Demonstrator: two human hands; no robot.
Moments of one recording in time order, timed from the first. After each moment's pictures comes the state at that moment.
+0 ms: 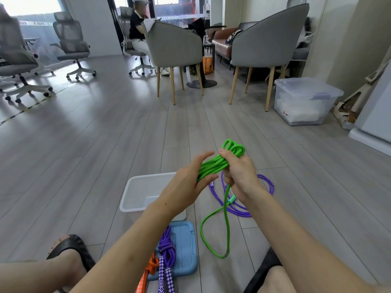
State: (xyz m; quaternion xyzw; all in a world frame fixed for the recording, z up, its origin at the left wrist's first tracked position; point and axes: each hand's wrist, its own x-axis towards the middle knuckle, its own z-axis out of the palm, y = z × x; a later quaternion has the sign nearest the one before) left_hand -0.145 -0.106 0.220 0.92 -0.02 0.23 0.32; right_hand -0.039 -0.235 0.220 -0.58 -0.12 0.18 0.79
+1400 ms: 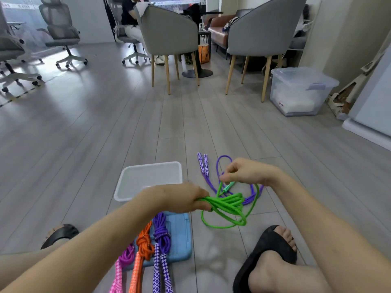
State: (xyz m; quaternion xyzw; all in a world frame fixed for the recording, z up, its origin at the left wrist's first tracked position) left_hand -0.150 -0.110 0.212 0.95 -0.08 -0.24 0.18; right_hand 0.018 -0.290 0.195 -0.81 -0.40 0.30 0.31
